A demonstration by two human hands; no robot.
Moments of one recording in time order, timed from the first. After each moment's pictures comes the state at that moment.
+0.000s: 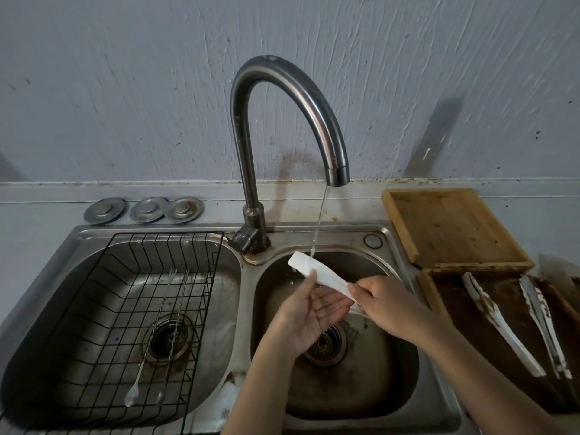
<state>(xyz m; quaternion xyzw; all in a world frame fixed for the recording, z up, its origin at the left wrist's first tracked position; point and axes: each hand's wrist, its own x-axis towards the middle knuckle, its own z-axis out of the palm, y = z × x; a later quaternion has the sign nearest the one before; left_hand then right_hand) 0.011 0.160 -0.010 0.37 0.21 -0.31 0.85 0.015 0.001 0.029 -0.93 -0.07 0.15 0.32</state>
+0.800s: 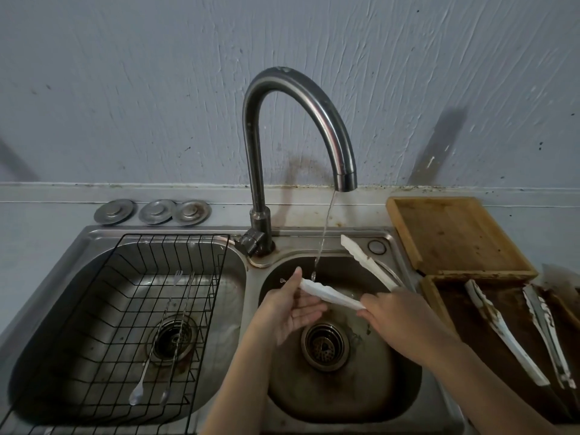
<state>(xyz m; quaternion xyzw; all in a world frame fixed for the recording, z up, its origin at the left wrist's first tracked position) 0.026 0.194 -0.018 0.49 0.25 -0.26 0.79 0.001 -0.008 0.028 -0.96 -0.29 0.00 -0.04</state>
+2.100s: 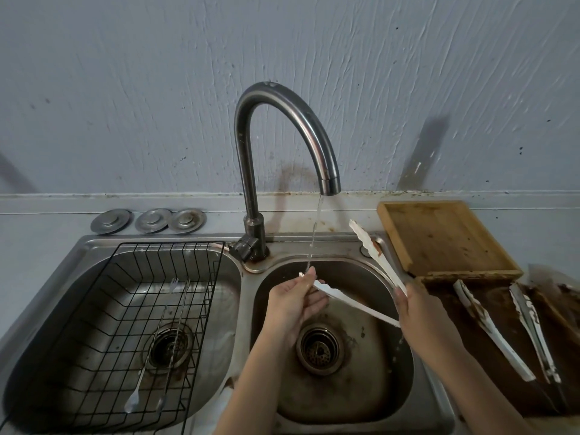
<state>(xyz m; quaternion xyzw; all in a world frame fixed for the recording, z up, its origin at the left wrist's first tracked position) 0.018 0.167 -0.003 0.48 0.18 -0.14 0.85 -0.004 -0.043 0.004 -0.97 0.08 -0.03 0.21</state>
